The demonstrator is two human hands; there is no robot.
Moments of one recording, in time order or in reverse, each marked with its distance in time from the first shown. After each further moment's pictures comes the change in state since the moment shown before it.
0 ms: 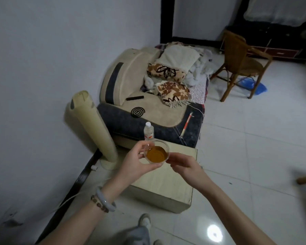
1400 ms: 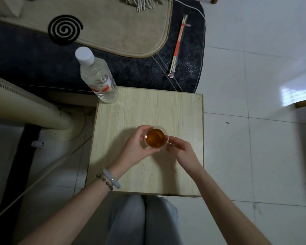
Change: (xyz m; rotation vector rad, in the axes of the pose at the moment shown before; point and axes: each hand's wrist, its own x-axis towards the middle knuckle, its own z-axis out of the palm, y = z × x) left_hand 0.196 -0.410 0.160 0.051 -0.335 -0.162; right_hand 0.197 0.393 0.014 0.253 0.322 0.431
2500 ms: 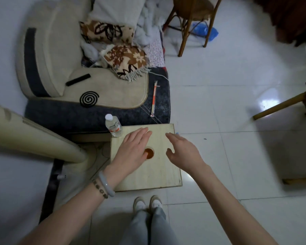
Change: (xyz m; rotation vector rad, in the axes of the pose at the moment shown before) left_hand -0.116 0.292 -0.096 0.984 -0.051 0.455; right_hand -0.205 -0.248 -0.034 -1.001 0.216 -0.257
